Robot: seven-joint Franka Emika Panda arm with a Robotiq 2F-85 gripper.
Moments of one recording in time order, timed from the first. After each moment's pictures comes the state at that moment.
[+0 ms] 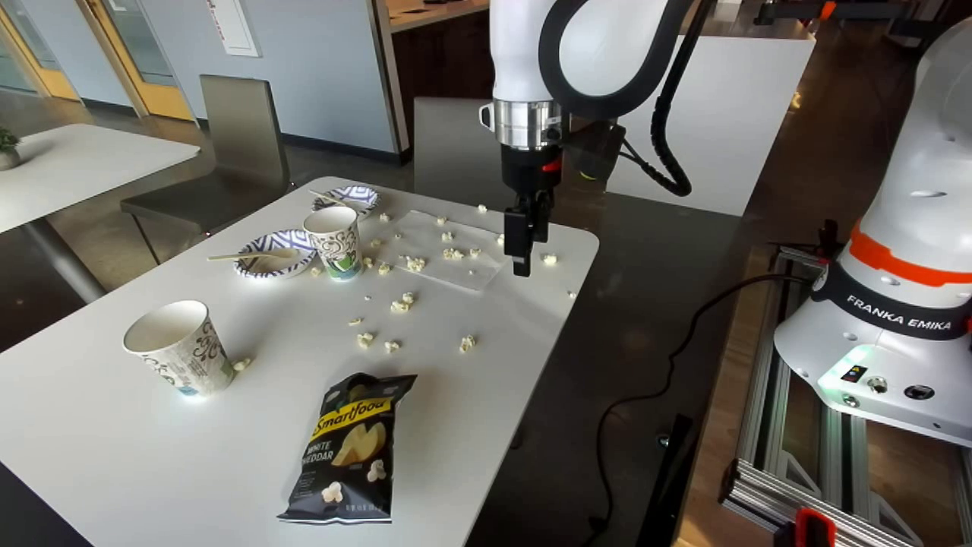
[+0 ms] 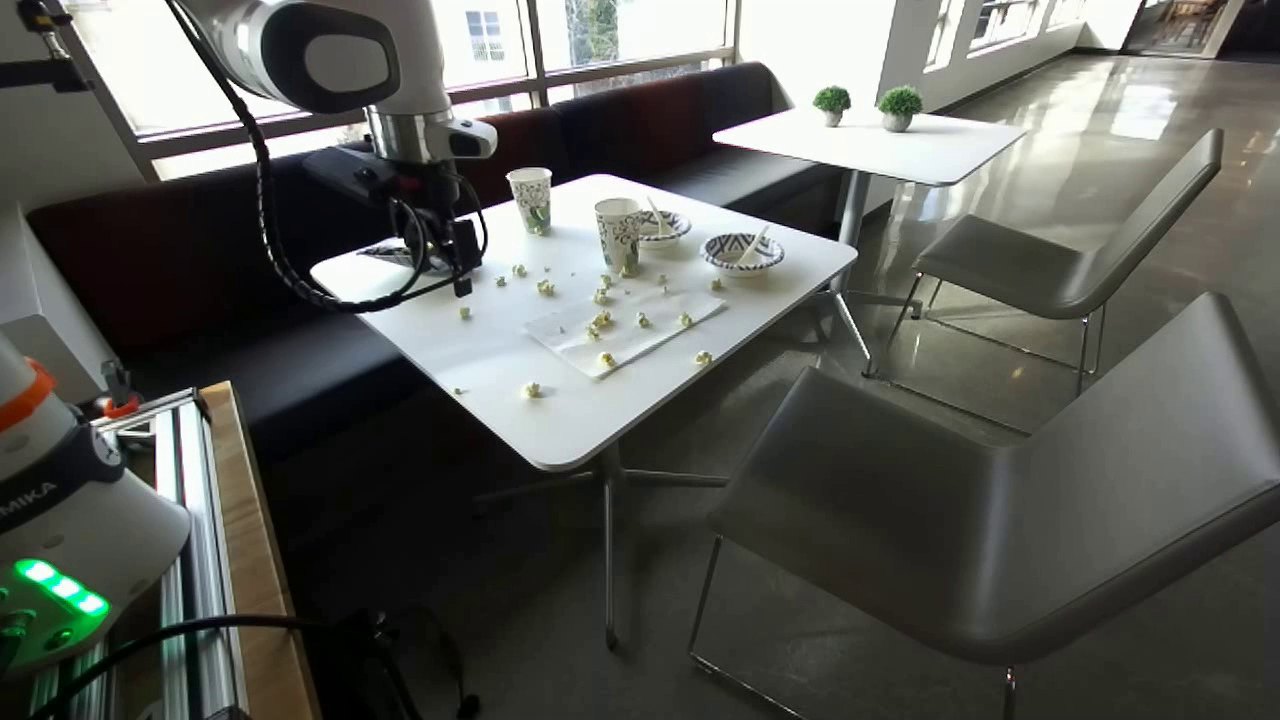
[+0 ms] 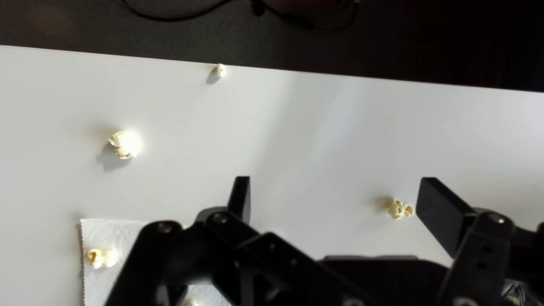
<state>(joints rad) 0.19 -0.07 0.12 -2.65 0.10 2.56 -0.03</state>
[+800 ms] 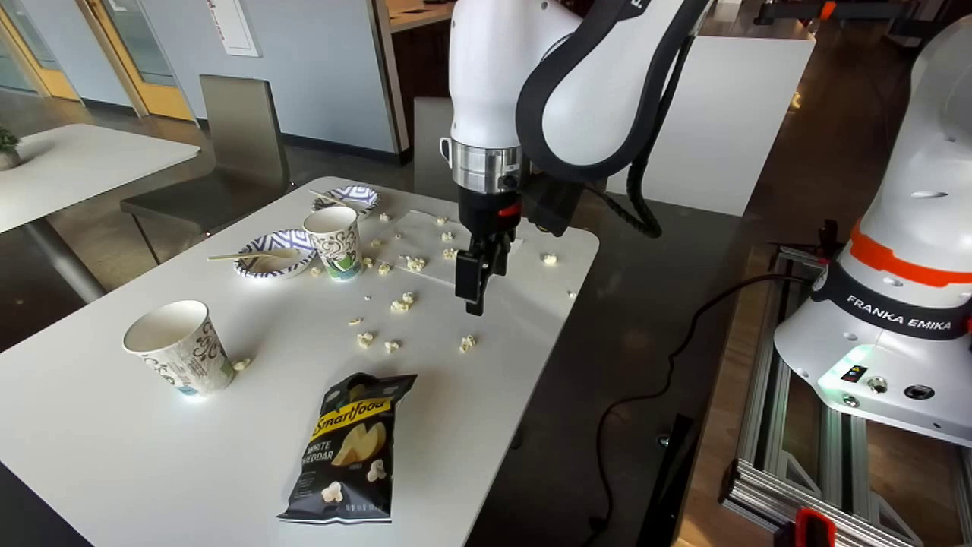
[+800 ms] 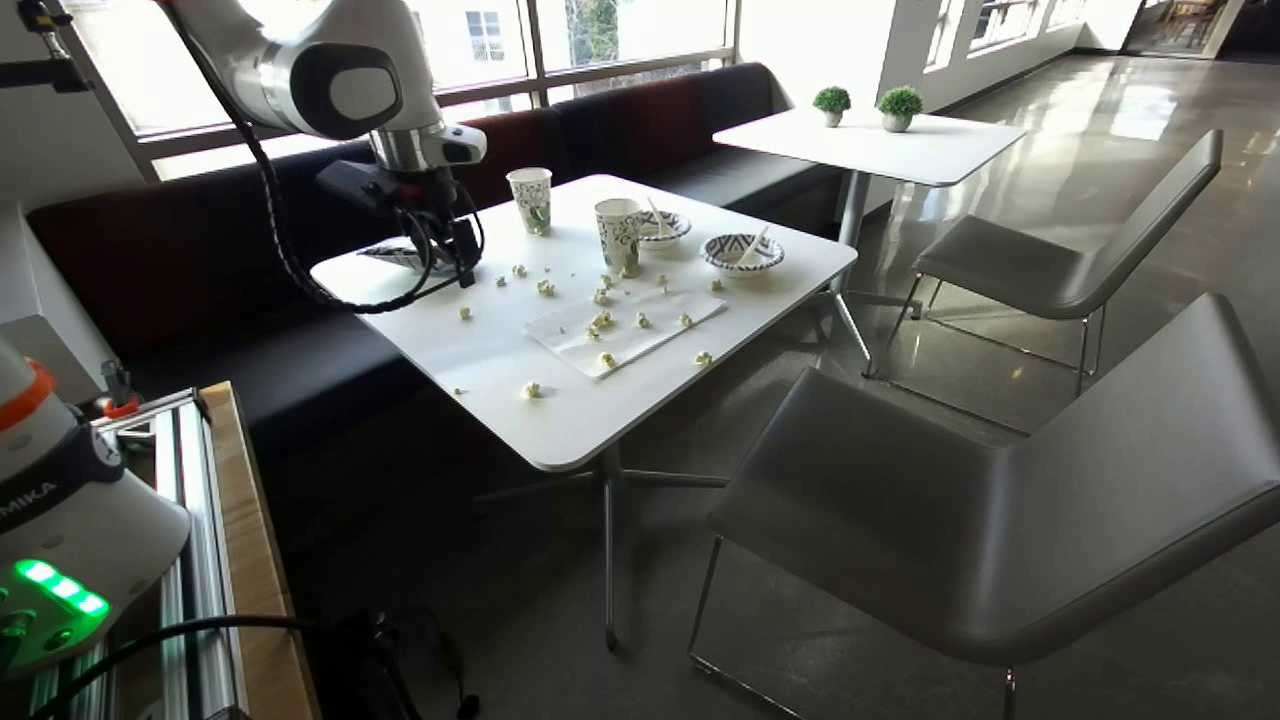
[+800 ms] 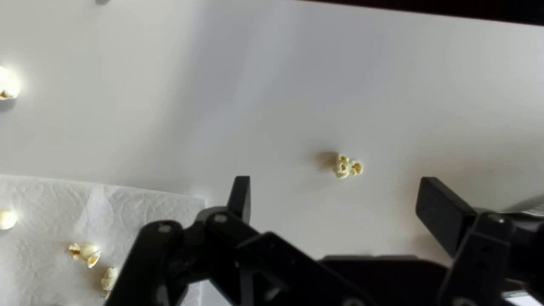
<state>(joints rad) 0.23 0.10 0.21 -2.57 0.02 2.74 0.15</state>
